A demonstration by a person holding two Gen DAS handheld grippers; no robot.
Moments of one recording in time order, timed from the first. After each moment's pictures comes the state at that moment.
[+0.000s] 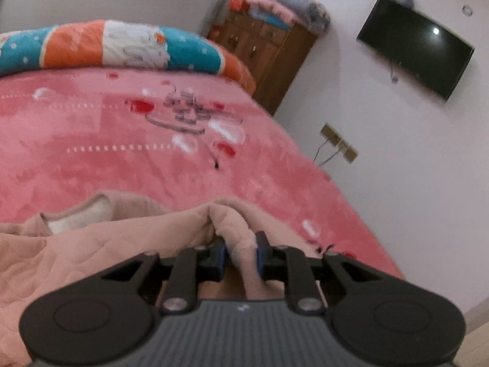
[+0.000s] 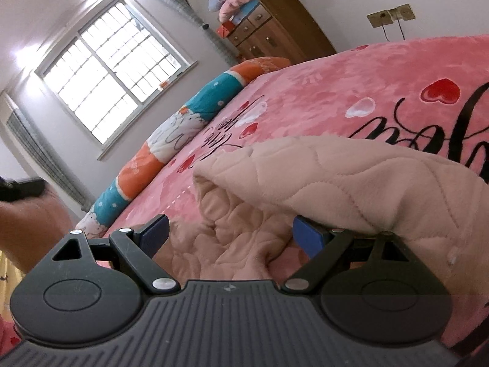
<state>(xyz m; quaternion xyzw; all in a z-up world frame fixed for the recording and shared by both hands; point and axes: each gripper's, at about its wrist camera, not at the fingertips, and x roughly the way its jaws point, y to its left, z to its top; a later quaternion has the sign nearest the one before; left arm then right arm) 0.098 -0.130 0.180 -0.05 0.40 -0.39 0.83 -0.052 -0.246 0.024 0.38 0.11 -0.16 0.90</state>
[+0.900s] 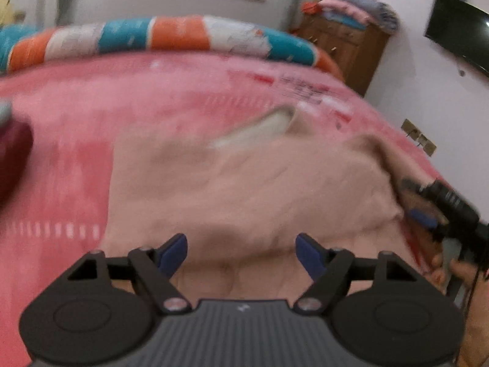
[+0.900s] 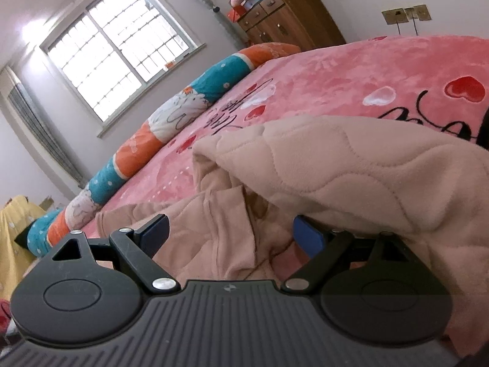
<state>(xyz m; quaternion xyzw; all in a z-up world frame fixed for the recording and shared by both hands) 0.048 0.036 0.088 -0.02 0.39 -0.24 0.89 -0.044 -0.243 0.021 0.35 0.14 -0.15 0.91</state>
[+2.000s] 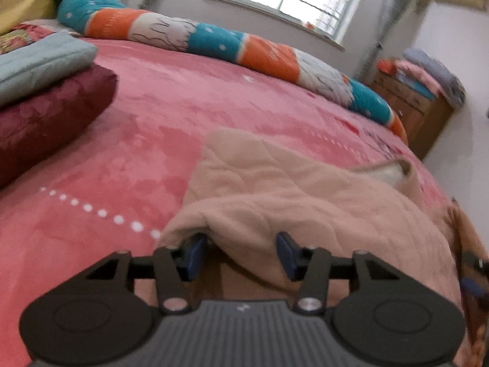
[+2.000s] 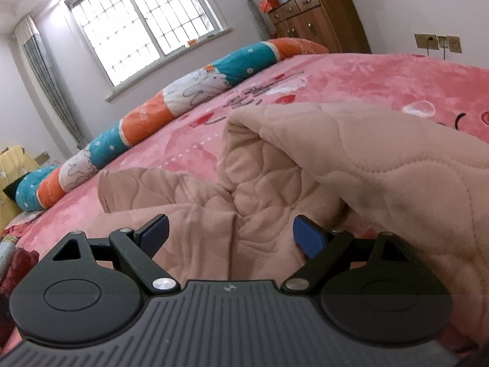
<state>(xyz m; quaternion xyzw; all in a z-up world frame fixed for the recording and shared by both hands) 0.093 0.100 0.043 -0.12 0.34 -0.13 0.92 -0.037 -0.246 0.026 0.26 0.17 -0.13 0.94</state>
